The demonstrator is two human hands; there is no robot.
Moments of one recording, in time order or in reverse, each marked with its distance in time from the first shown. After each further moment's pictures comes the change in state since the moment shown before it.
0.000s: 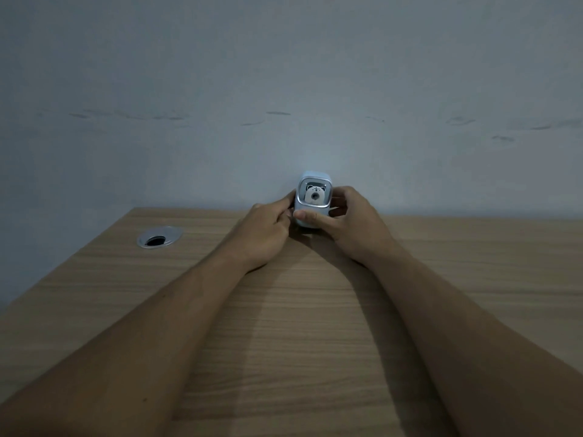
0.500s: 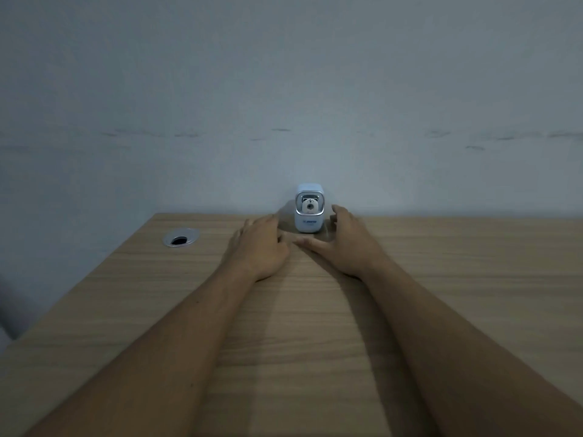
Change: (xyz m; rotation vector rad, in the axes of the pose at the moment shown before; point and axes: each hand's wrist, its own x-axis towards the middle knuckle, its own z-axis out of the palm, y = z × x) left_hand -0.037 0.009 -0.002 0.389 0.030 -0.122; right_hand -0.040 -0.007 0.001 -0.357 -0.080 0.057
